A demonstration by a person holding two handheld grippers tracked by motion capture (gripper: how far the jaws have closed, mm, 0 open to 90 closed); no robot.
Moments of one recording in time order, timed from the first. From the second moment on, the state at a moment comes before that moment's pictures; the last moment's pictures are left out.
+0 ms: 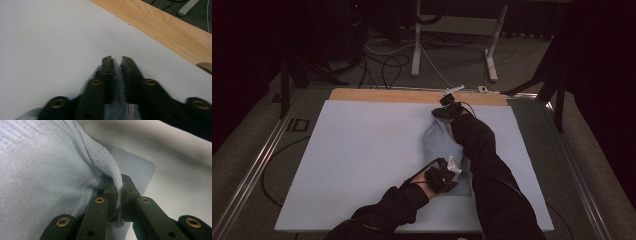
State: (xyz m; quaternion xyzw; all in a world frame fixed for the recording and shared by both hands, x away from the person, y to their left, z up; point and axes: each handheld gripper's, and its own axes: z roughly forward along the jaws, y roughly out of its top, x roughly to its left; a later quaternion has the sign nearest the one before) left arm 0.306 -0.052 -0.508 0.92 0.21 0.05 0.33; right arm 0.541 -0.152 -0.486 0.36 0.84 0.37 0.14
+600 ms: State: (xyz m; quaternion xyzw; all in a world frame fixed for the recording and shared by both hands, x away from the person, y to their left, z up) left arm 0.303 -0.062 -0.504 0.91 0.19 0.00 0.36; right arm 0.526 -0.196 -0.463 0.41 0.82 0.38 0.14
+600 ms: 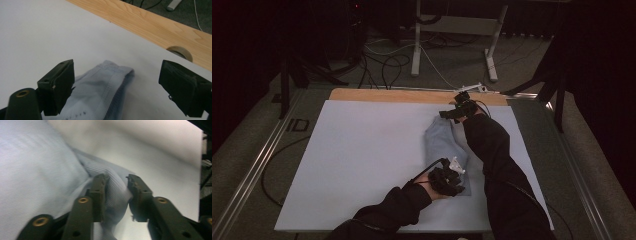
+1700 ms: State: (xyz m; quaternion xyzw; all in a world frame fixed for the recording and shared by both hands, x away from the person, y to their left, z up) left arm 0.294 -0.008 -0.467 0.90 0.15 0.01 0.41; right arm 0.500 -0.202 -0.461 0.38 0.82 0.41 0.13
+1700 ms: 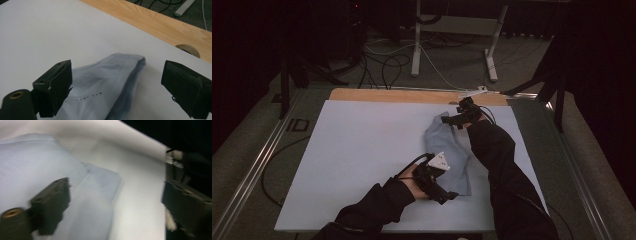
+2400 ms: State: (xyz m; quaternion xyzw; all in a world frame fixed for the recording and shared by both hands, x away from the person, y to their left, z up) left arm 0.304 0.083 -0.470 0.88 0.20 0.05 0.44; right arm 0.494 -0.198 -0.462 0.36 0.82 0.42 0.13
